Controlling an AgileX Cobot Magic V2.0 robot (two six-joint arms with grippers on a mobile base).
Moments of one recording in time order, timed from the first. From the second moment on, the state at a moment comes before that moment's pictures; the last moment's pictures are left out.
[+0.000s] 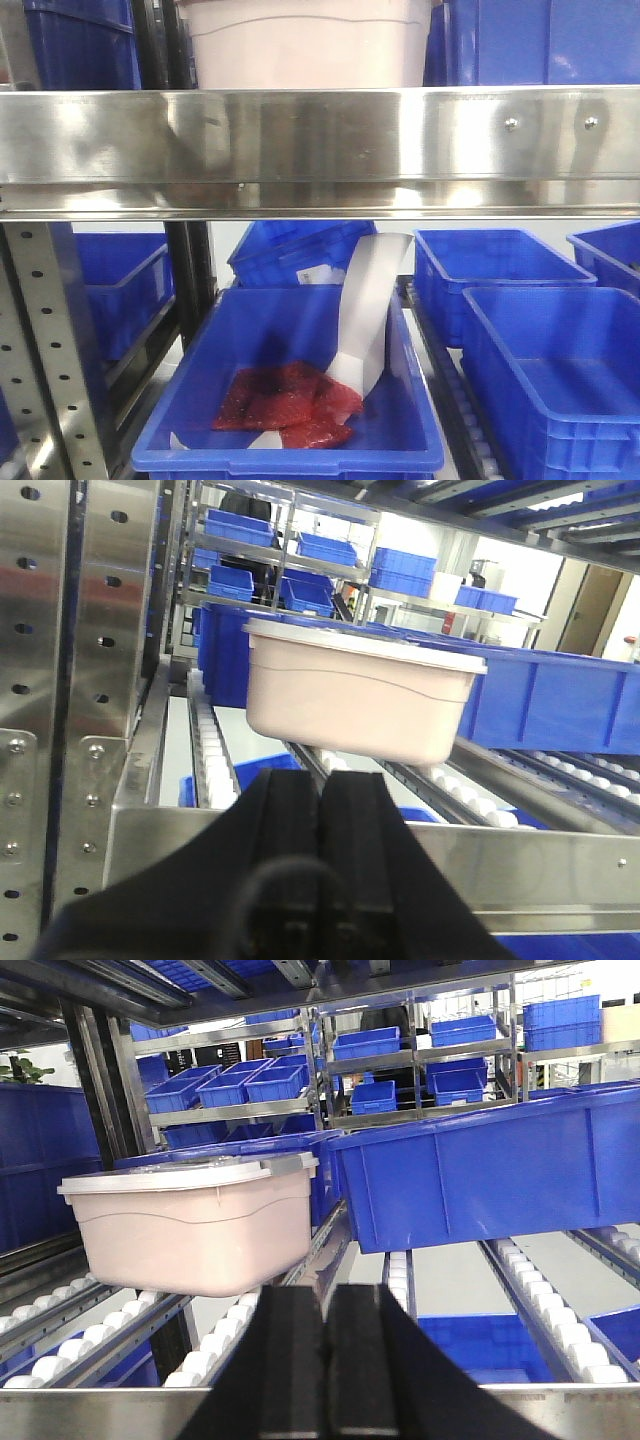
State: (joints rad) left arm 0.03 0.16 -0.36 -1.10 0.35 0.87; right arm 0.05 0.32 -0.40 0.89 0.05 -0.69
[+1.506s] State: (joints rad) left arm 0.03 0.16 -0.36 -1.09 0.36 0.87; right arm 0.00 -0.01 0.03 -0.02 0.02 0.15
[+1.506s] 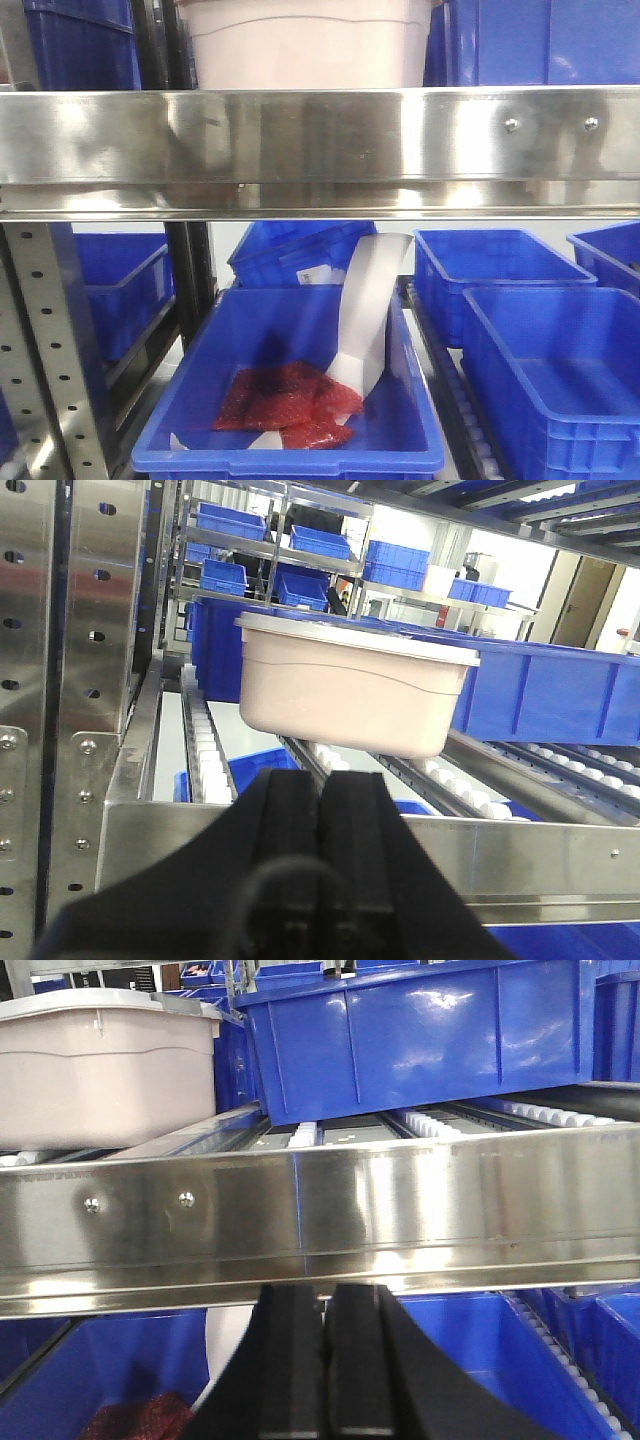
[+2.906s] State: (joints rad) left arm 0.00 0.18 -0.33 -0.40 0.18 0.36; right arm 0.00 -0.01 0.03 -0.02 0.03 0.15
